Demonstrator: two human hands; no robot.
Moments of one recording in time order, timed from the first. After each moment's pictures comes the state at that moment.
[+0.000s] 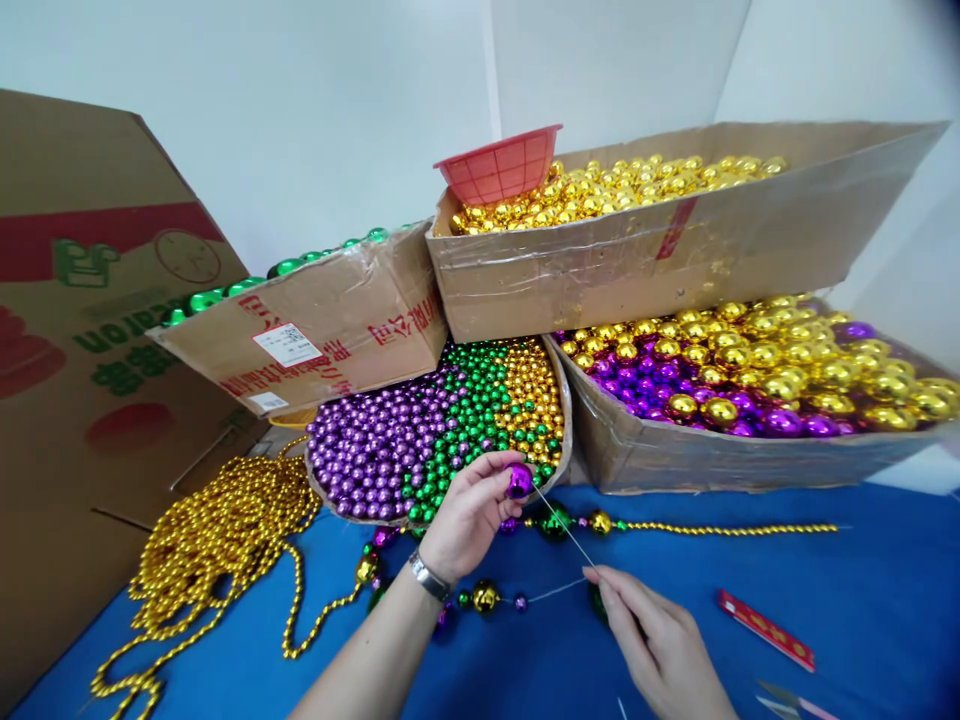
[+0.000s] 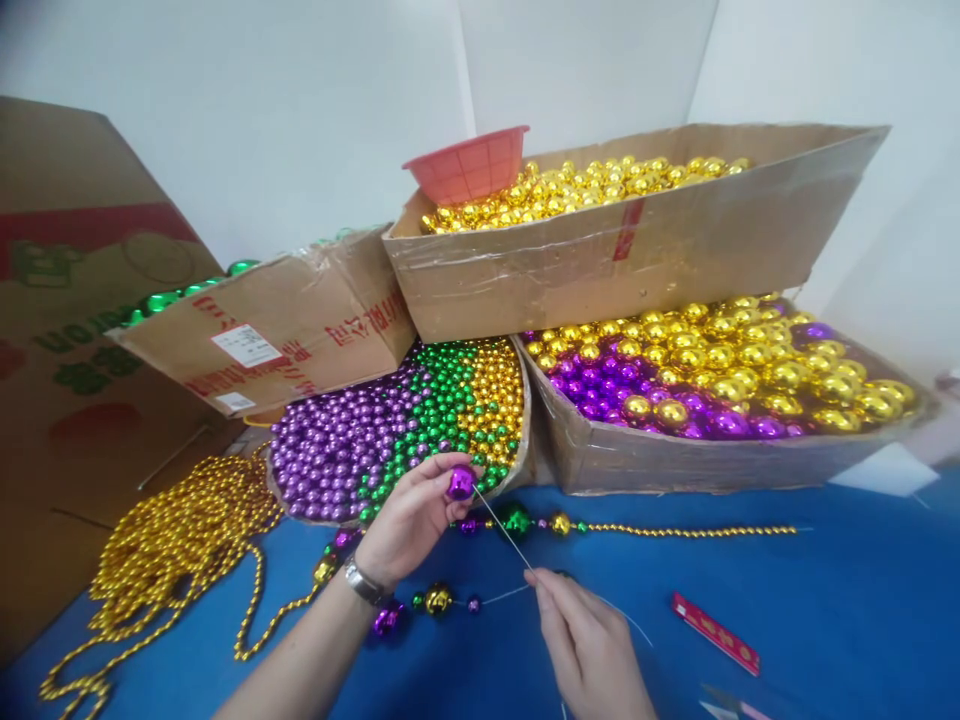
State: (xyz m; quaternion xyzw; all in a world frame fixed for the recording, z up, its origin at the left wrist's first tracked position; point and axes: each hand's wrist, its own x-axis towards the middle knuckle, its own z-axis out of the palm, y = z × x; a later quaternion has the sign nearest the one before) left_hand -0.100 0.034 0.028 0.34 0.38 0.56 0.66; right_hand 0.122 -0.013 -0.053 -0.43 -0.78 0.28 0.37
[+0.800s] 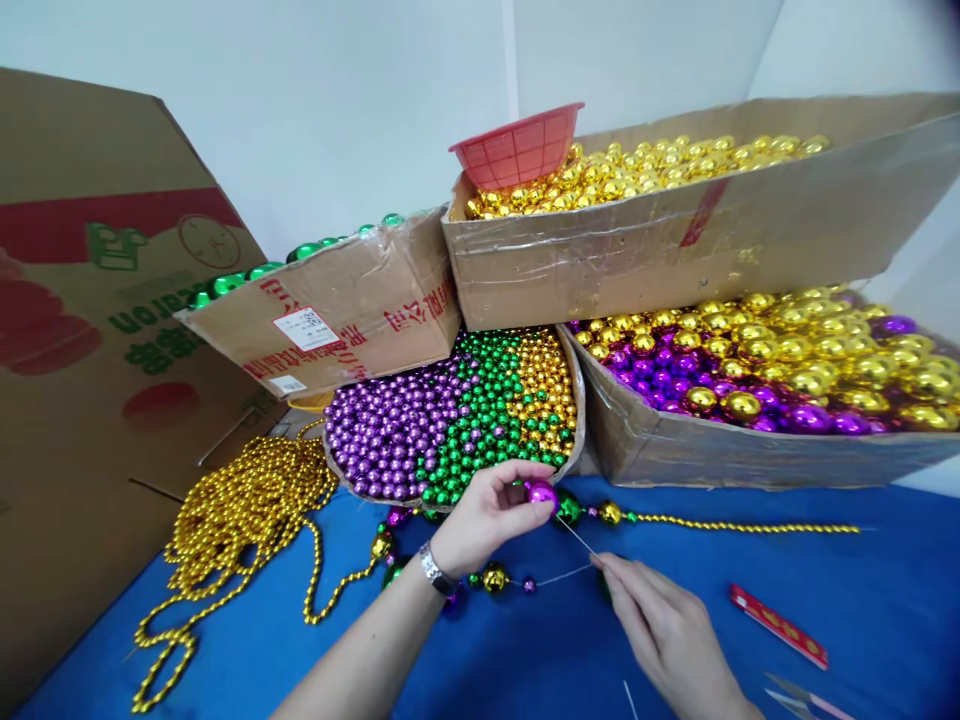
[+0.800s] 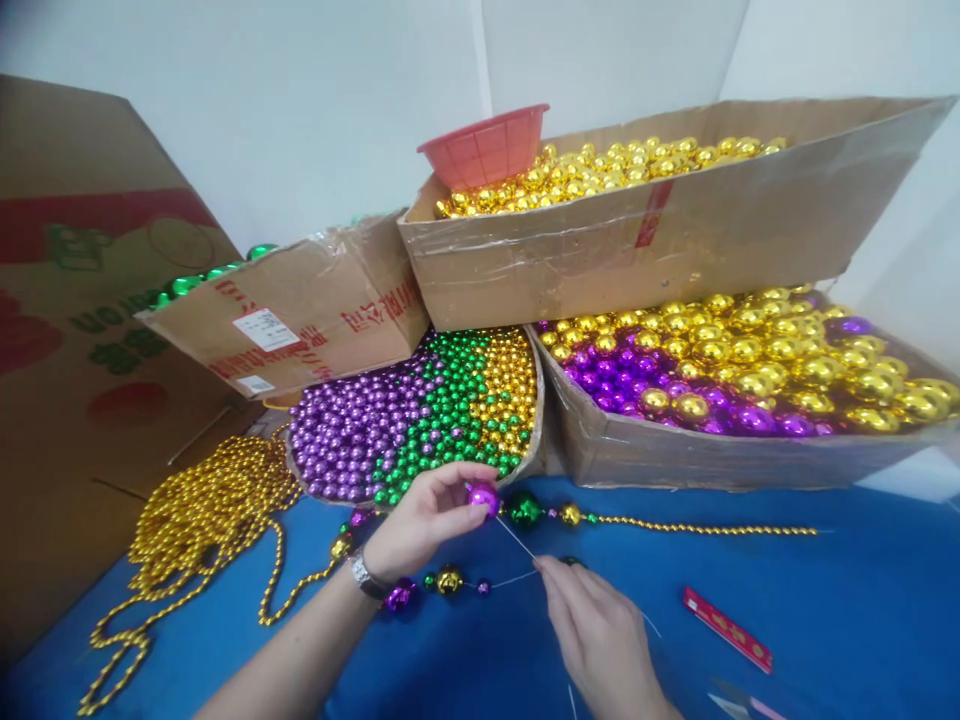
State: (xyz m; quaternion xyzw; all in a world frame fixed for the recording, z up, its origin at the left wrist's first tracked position) left_hand -0.098 0.017 0.032 0.47 0.42 0.47 0.62; right_hand 0.128 -0.010 -0.063 -0.39 -0.84 0.19 0.34
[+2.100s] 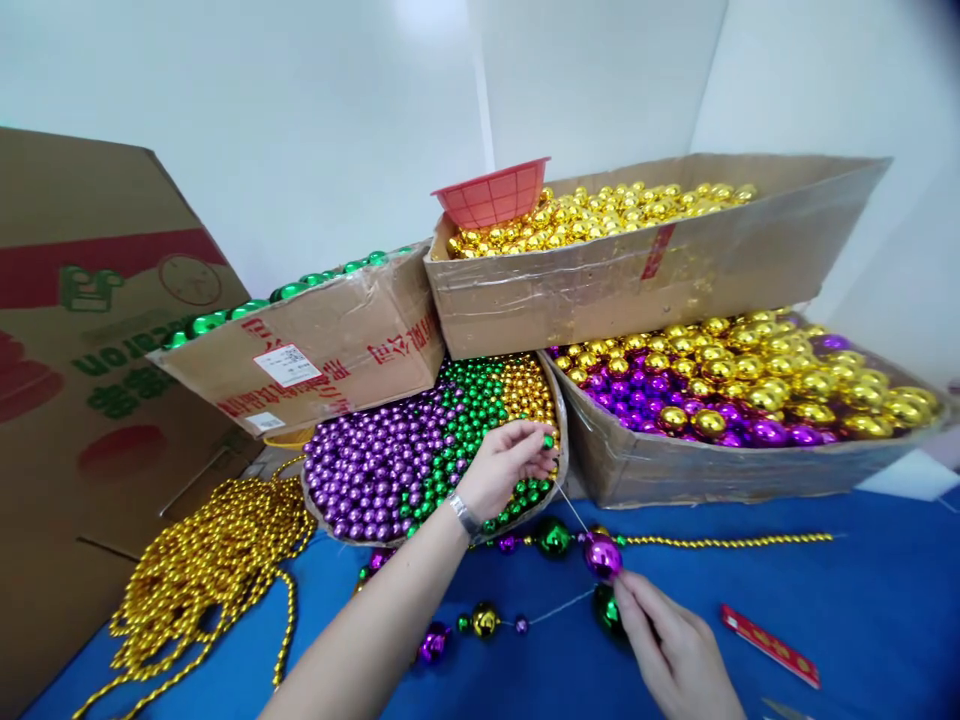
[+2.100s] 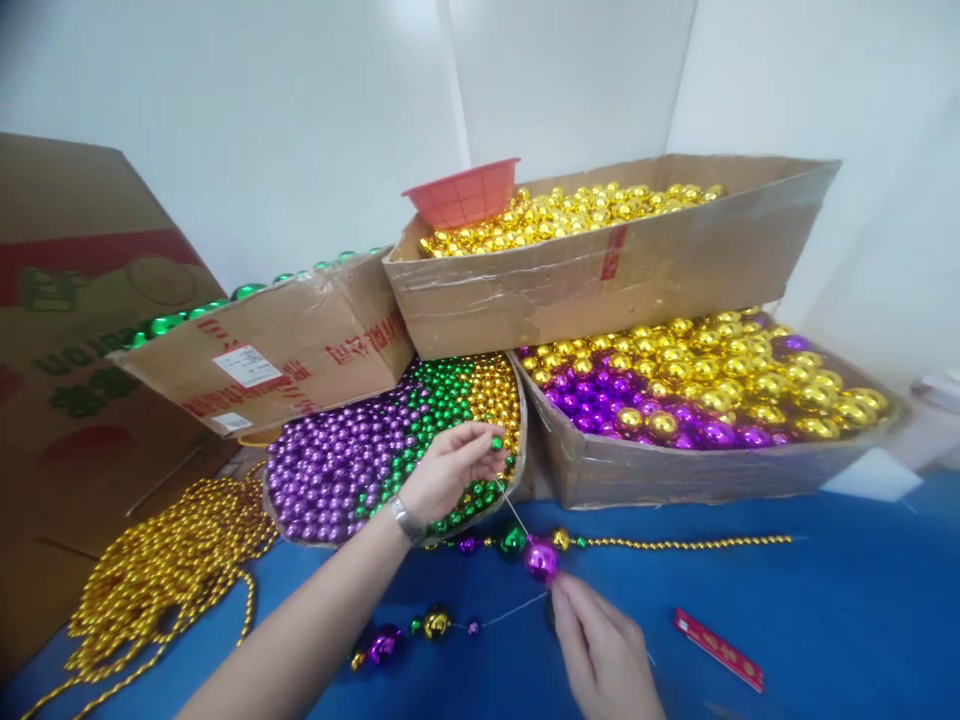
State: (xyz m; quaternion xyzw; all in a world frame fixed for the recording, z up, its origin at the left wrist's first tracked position) left_hand -0.085 0.101 0.037 0.70 0.48 0.38 0.38; right_hand 0.129 -0.007 -0.056 -0.45 -0.77 0.19 0.41
